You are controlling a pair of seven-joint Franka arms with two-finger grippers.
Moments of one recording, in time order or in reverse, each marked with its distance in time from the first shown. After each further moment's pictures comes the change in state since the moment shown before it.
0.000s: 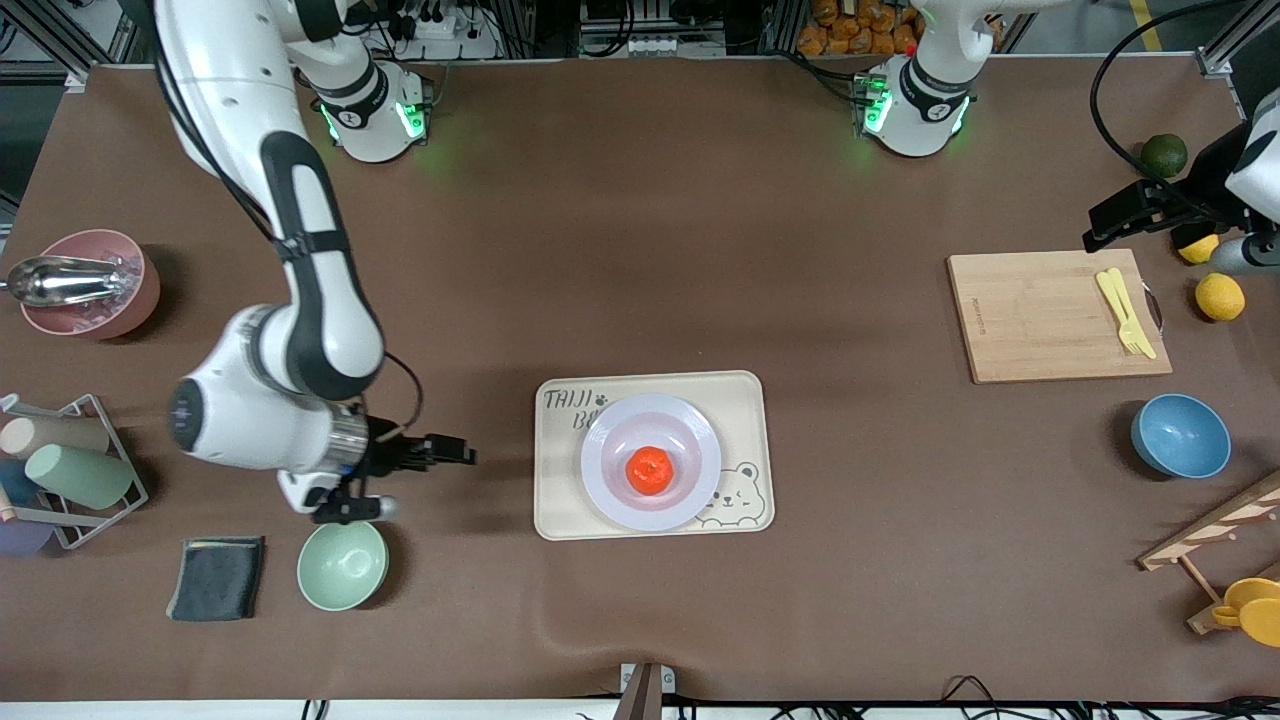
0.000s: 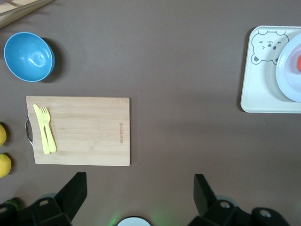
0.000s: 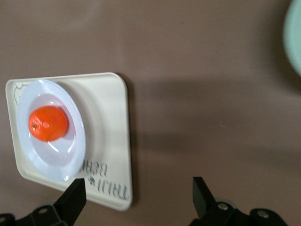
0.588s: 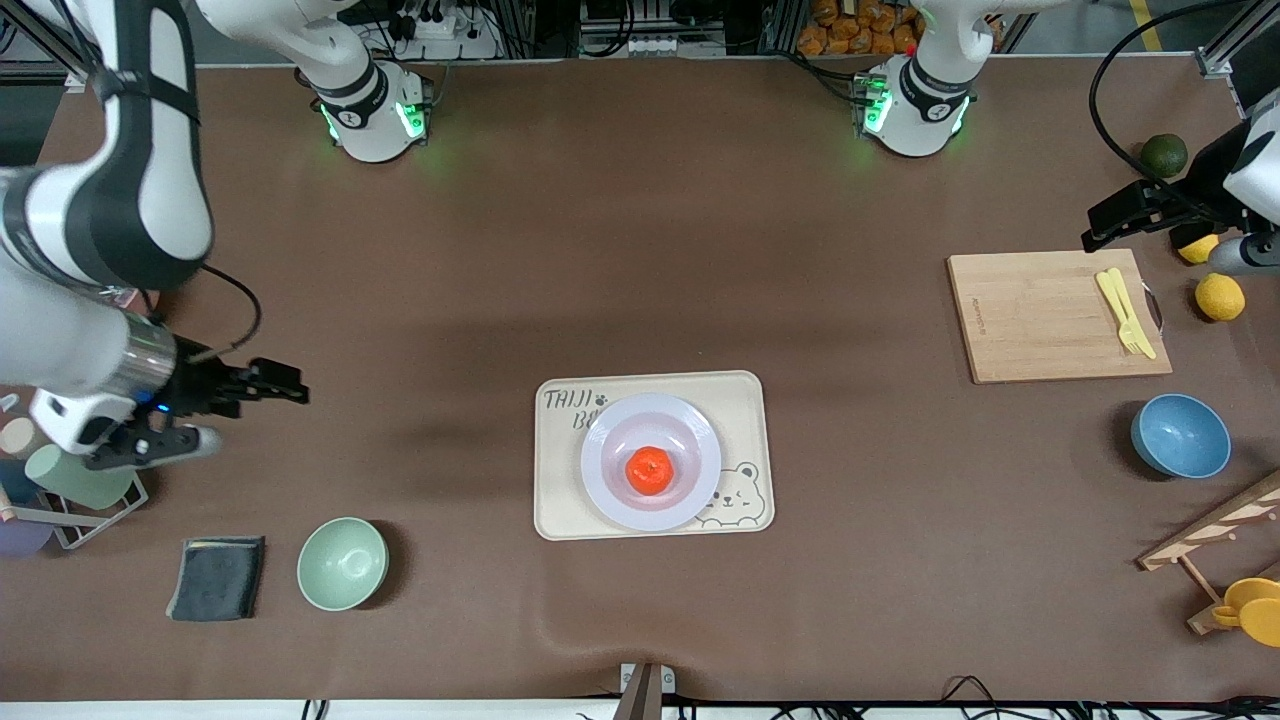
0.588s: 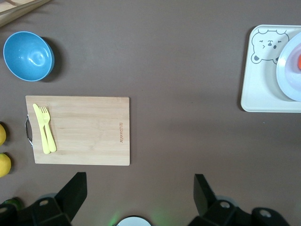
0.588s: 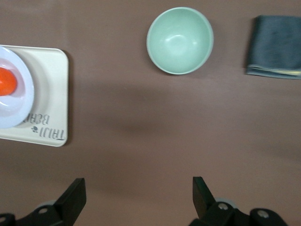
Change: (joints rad) left arm -0.001 0.000 -0.001 -0.004 0.000 0.000 0.000; right arm -0.014 -0.299 -0.116 0.003 -0.441 -0.251 0.001
